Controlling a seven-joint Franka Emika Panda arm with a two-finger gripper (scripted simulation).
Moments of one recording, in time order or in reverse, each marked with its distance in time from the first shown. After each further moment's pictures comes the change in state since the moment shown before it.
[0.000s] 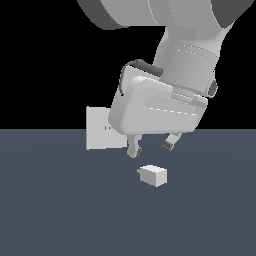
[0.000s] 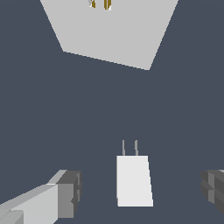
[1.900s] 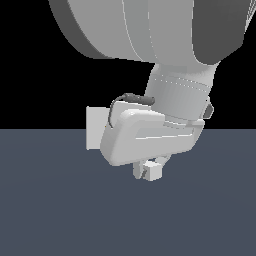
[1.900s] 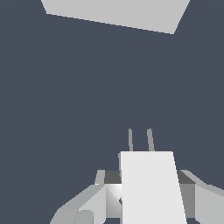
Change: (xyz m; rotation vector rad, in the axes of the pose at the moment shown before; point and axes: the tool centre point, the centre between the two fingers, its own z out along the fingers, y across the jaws) arm -0.011 -0.008 0.038 -0.013 -0.001 0.031
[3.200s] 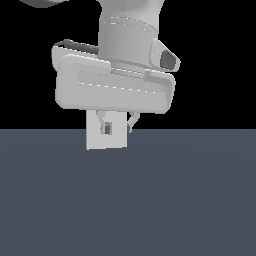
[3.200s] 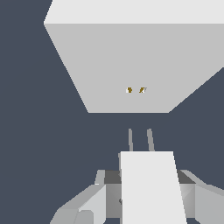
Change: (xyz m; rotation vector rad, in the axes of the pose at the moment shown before) arm 0.071 -0.042 -0.054 -0.099 0.003 0.234
